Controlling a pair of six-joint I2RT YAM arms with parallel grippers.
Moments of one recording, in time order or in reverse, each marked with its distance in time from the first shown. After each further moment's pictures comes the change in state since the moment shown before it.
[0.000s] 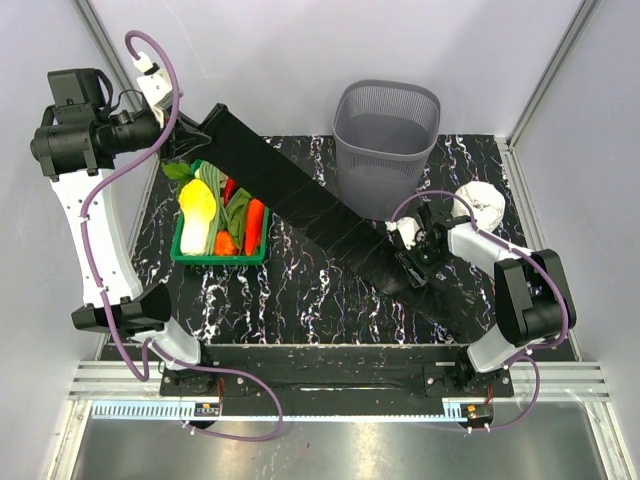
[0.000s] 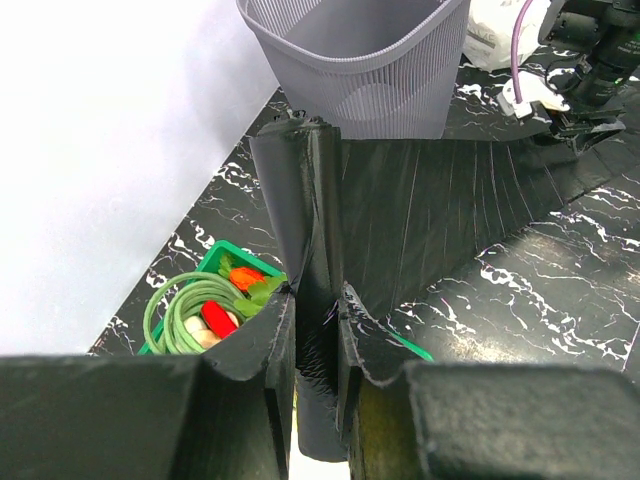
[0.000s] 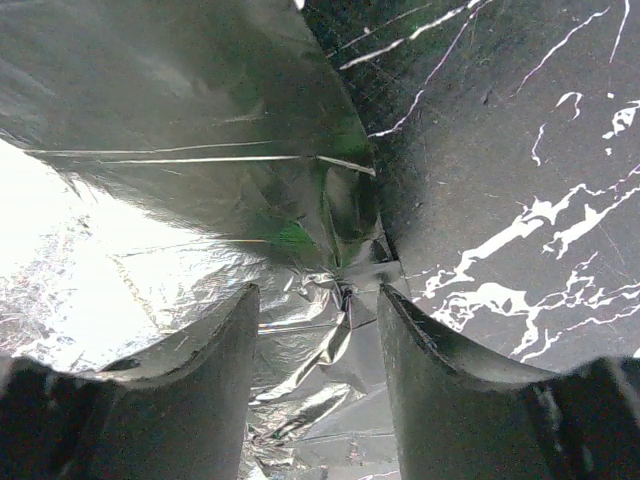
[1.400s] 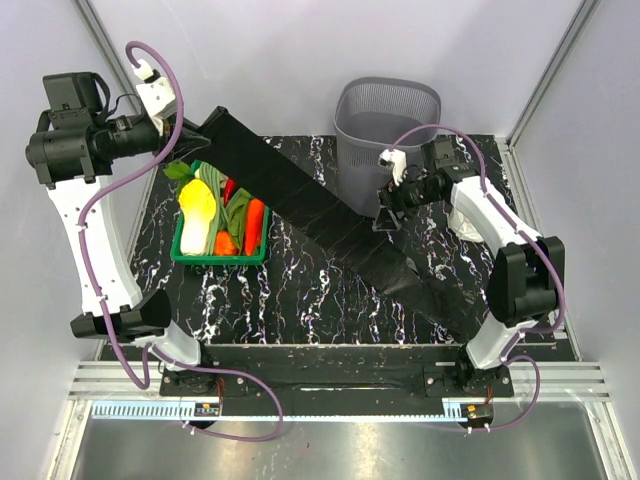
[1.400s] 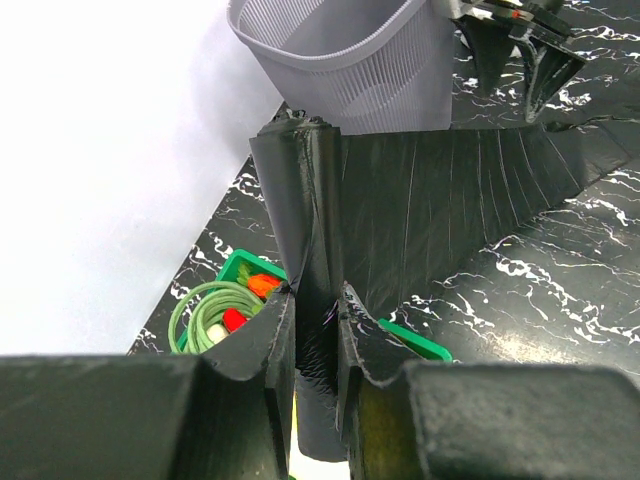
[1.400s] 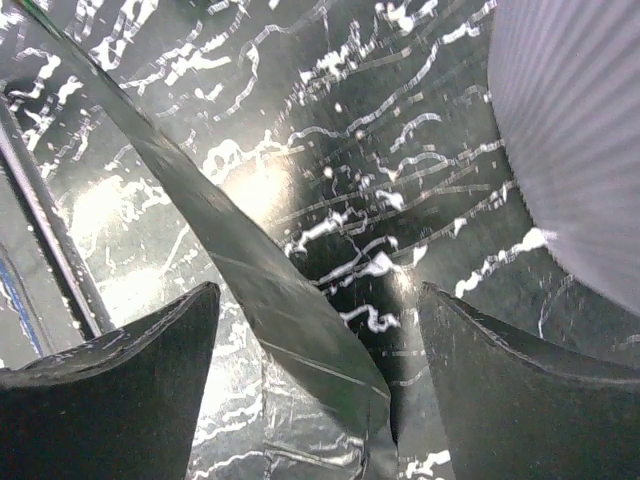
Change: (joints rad) left arm 0.000 -0.027 -0.001 -0.028 0.008 0.093; right arm -0.032 0.114 0.513 -0.106 -0.536 0.014
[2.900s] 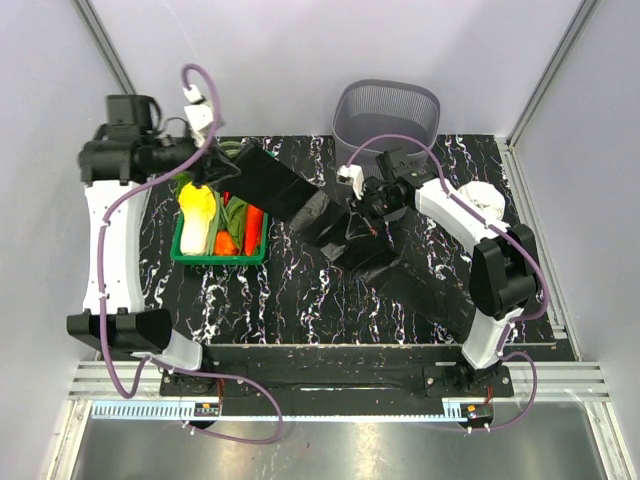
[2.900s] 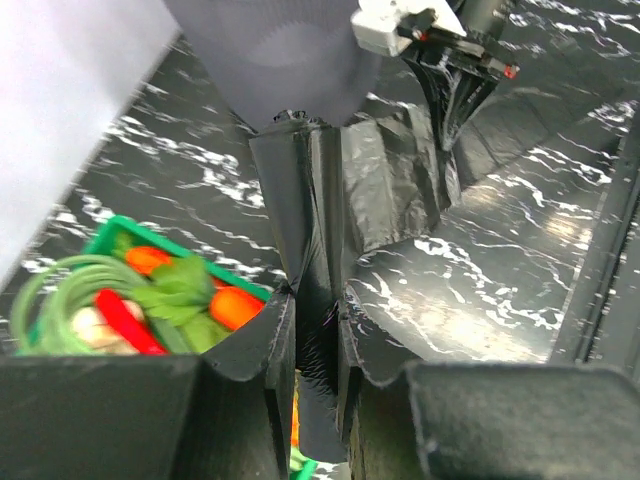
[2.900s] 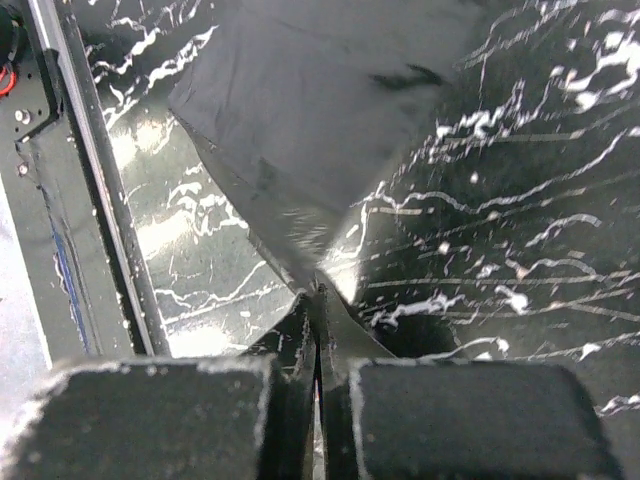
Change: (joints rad) left arm -0.124 -0.110 -0.346 0.137 -0.104 -0.118; right arm 0.217 0.122 0.100 0.017 -0.087 0.016
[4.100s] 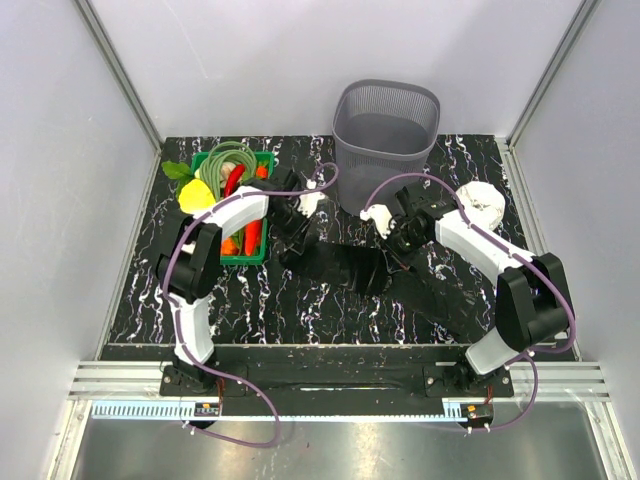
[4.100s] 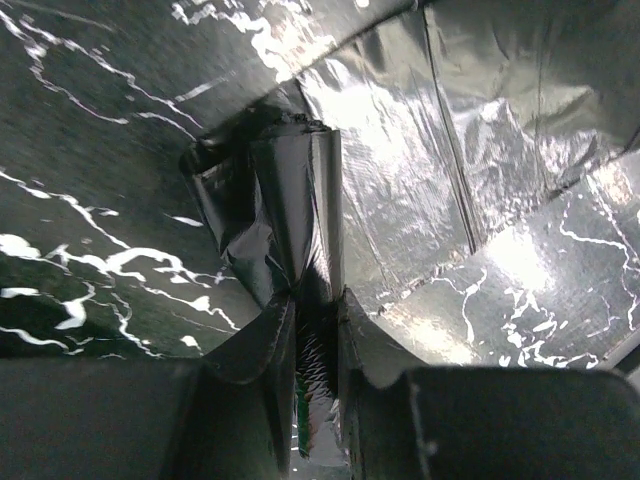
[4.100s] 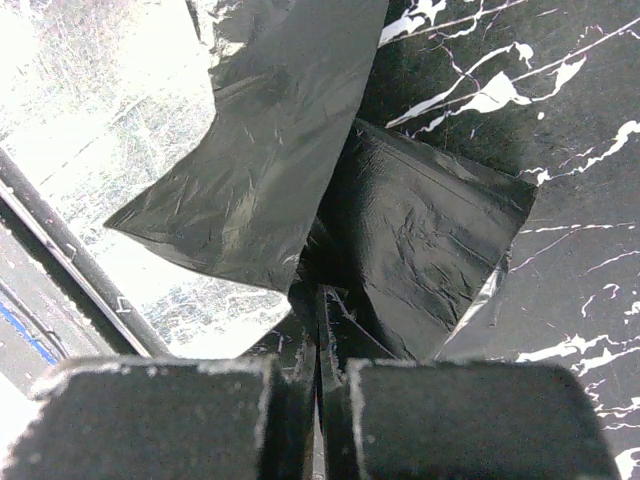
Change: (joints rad) left arm -0.515 0.462 -0.553 0.468 -0.602 -0.463; right arm -0.029 -0.253 -0.391 -0.081 0.393 -0.068
